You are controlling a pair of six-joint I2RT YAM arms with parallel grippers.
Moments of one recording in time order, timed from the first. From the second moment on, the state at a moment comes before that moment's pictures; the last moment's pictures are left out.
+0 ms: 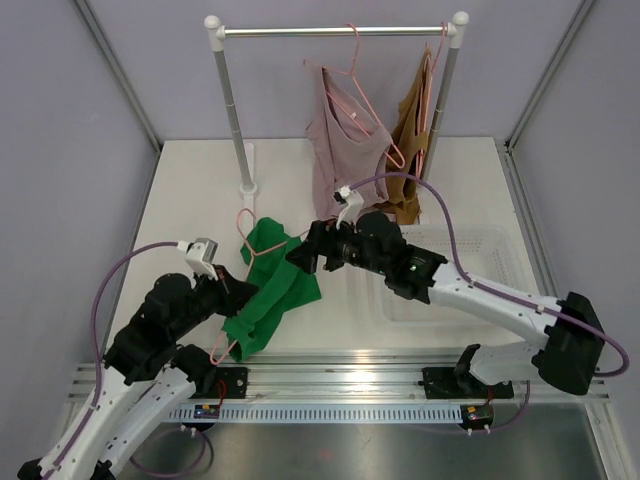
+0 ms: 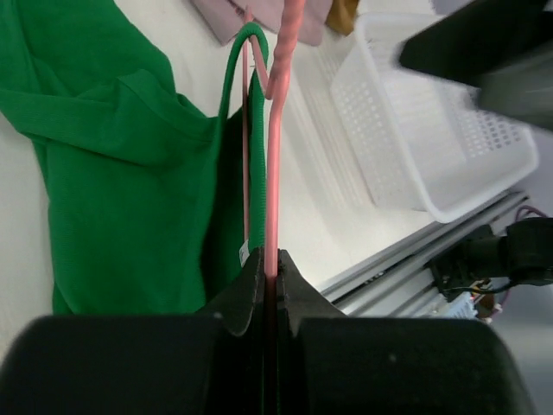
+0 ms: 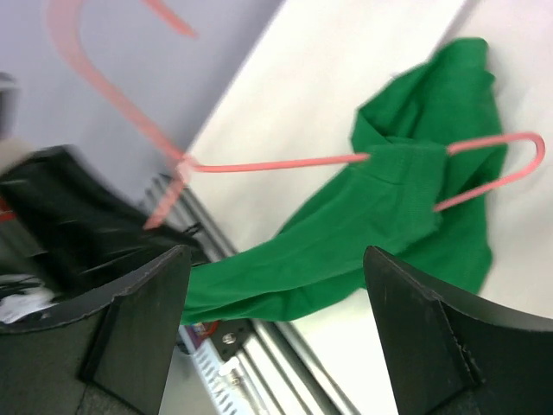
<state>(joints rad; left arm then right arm) -0.56 0.37 0.65 -0.67 0.11 -0.55 0.94 1.27 0.99 0.04 -0.10 0.66</state>
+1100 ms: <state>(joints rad) -0.56 0.23 0.63 -0.65 0.15 -0.62 0.98 1.56 1.10 0.07 0.24 0.46</state>
